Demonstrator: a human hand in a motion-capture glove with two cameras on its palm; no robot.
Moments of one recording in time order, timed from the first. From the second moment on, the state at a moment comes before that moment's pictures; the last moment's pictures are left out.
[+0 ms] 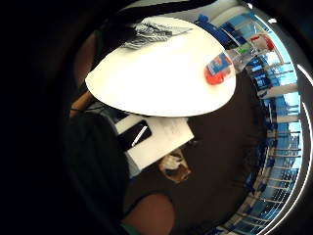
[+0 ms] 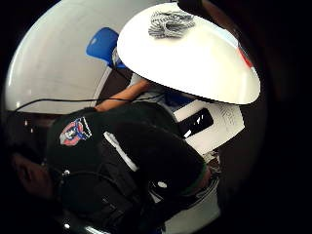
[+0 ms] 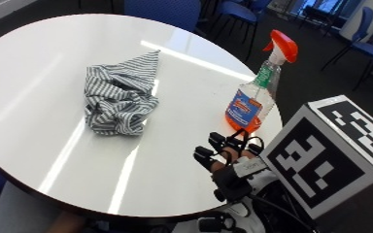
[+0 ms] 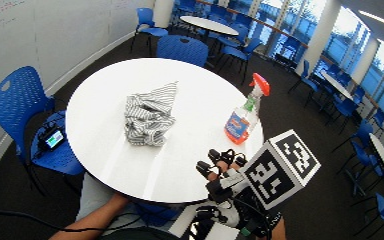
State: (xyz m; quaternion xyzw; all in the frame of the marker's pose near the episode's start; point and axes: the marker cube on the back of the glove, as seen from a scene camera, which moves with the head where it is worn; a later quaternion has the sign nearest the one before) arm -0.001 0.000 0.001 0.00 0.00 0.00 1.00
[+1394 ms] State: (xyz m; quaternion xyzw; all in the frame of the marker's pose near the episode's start) arm 0.046 -0.068 0.042 0.24 -0.14 0.16 0.95
